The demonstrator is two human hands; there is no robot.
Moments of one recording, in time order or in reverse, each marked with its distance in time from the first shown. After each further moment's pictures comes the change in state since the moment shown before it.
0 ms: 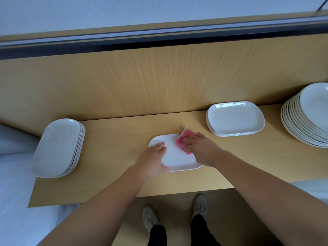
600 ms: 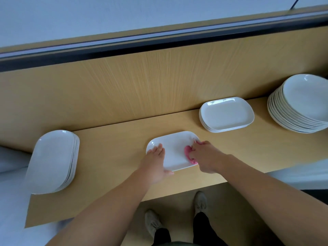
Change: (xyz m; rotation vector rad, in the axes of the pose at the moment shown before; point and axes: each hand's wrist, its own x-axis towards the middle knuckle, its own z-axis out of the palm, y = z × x) left_hand 0.002 0.007 0.008 0.035 -0.010 0.023; right_hand -0.029 -0.020 -0.001 0.005 -0.318 0.152
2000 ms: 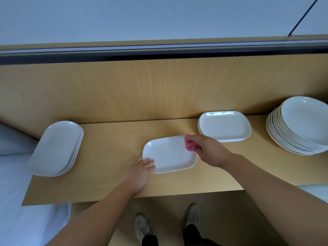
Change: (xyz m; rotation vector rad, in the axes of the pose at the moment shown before) left_hand -0.033 -0.019 0.036 0.186 0.244 0.144; right_hand -0.032 0.039 -0.023 0.767 0.540 -0.107
